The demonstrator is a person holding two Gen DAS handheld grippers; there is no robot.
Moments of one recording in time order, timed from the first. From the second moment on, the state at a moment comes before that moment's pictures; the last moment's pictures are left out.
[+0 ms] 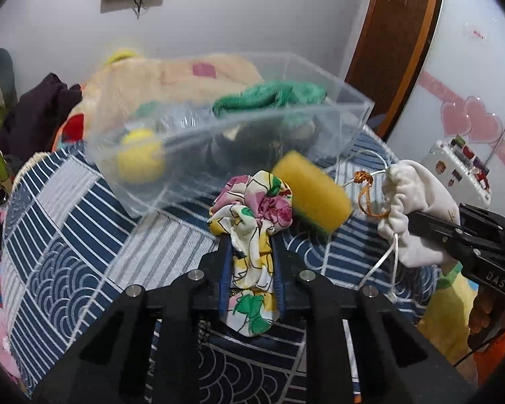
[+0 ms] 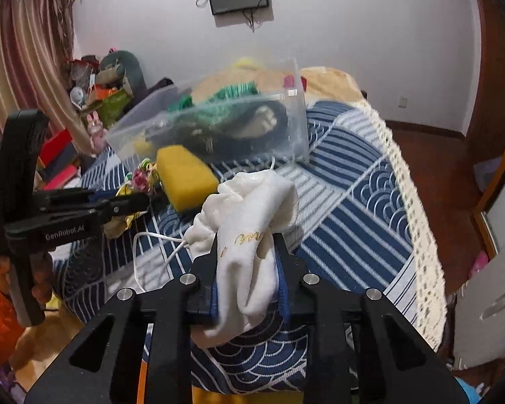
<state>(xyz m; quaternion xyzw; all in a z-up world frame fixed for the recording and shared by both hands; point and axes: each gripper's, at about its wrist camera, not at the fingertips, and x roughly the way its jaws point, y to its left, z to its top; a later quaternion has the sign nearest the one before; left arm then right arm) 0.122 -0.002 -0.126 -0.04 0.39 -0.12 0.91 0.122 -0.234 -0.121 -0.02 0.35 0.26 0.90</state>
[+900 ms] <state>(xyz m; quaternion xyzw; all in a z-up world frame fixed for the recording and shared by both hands) 0.159 0.035 -0.032 -0.08 0.25 -0.07 0.96 0.163 -0.198 -0.029 0.01 0.20 0.25 0.95</state>
